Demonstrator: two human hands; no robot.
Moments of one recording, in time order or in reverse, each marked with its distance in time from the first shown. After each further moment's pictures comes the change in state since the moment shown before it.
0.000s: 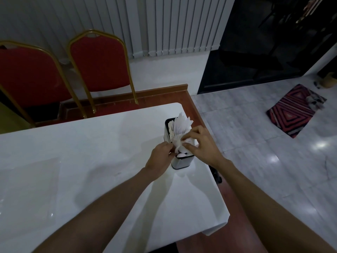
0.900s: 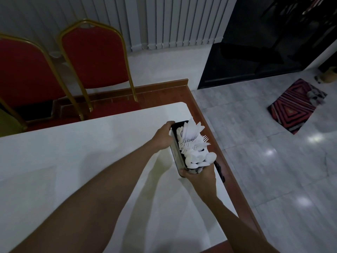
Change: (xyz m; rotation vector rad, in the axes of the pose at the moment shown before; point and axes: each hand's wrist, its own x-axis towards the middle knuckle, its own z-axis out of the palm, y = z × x) left_hand 0.101 -0.036 -0.033 -0.399 -0.286 -0.302; right_hand -0.031 0.035 0.118 0.385 0.234 0.695
